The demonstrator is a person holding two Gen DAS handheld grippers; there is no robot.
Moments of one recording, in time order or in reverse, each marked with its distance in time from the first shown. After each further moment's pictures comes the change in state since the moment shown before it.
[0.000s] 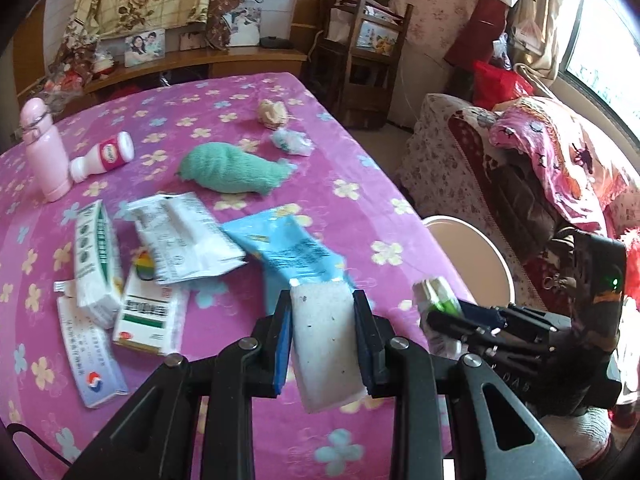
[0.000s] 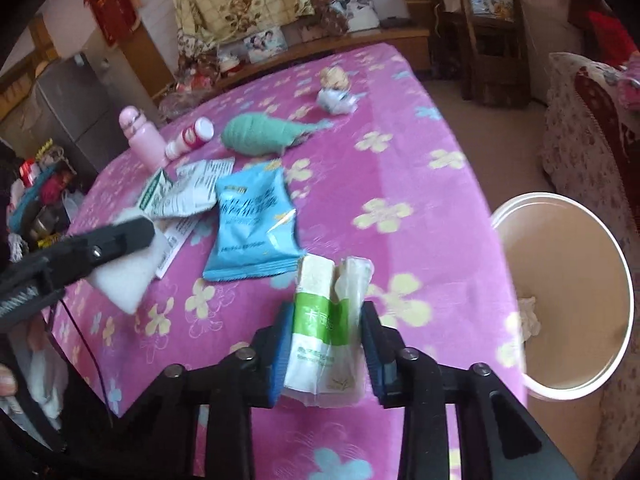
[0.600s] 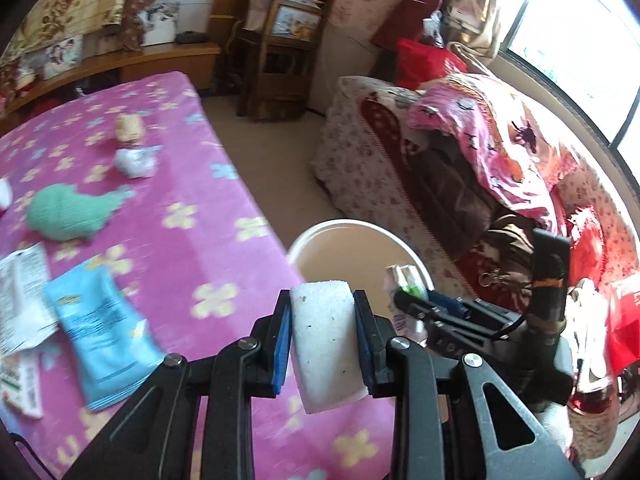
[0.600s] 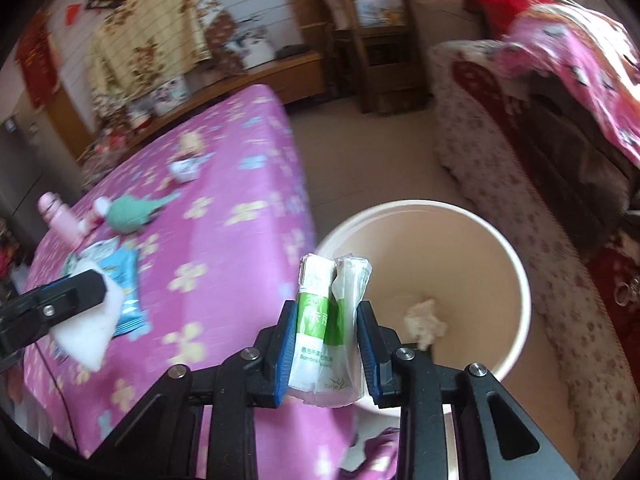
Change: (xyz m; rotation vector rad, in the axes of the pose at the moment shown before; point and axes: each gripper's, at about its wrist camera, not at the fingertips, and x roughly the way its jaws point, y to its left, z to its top) left arm 0.060 -0.129 0.040 0.098 0.042 -0.232; right arm -0.047 -0.141 0.009 0.223 -0.084 -0.253
